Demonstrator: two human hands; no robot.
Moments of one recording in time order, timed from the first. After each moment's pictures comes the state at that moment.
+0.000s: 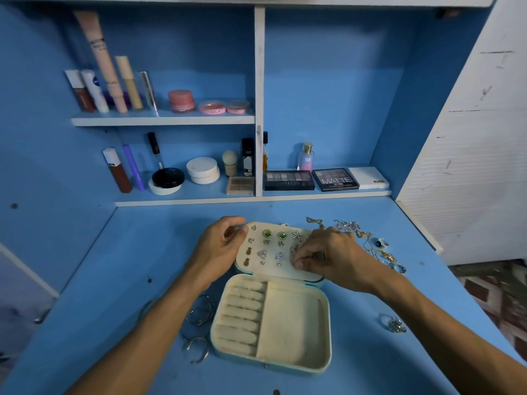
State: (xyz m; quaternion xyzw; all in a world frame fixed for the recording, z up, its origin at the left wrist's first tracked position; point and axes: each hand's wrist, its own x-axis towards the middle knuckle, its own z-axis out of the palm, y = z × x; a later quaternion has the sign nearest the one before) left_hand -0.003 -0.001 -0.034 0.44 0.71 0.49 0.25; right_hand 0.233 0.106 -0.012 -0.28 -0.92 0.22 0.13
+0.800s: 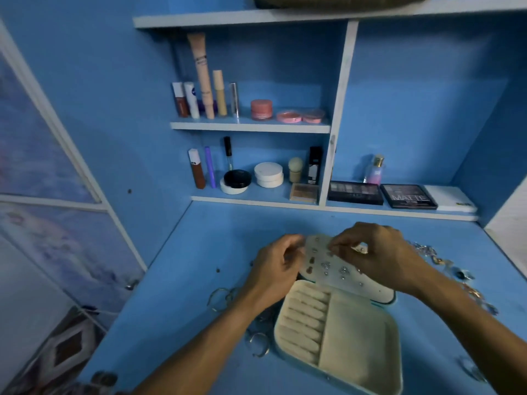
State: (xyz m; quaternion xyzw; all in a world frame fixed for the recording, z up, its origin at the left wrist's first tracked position) left_hand 0.010 -0.036 -0.037 0.48 0.69 0.50 0.21; right_hand 0.181 0.100 0.015 -0.27 -0.92 0.21 0.17
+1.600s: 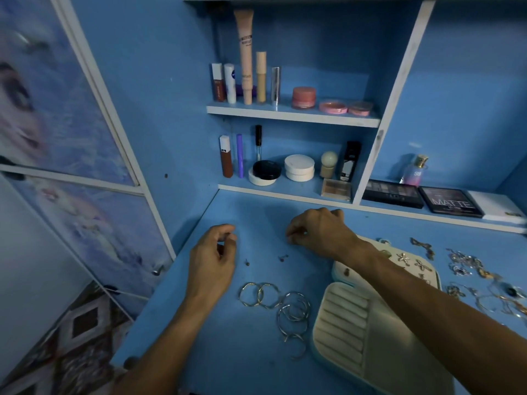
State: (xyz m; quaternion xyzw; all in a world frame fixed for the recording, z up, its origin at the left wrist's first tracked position) left_hand -0.093 -0.123 -0.063 0.31 0.78 0.54 -0.01; right_hand 0.027 0.074 -0.007 -0.21 -0.97 0.12 0.07
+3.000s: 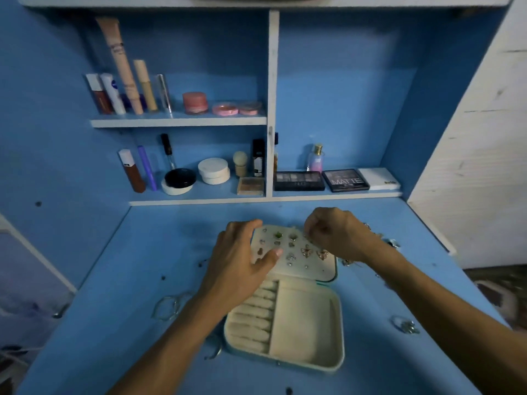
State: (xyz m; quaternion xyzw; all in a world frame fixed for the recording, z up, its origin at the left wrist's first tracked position) left_hand 0.028 -0.034 -0.022 0.55 0.75 0.36 0.09; right_hand 0.196 0.115 0.021 -0.39 -0.88 0.26 0.10
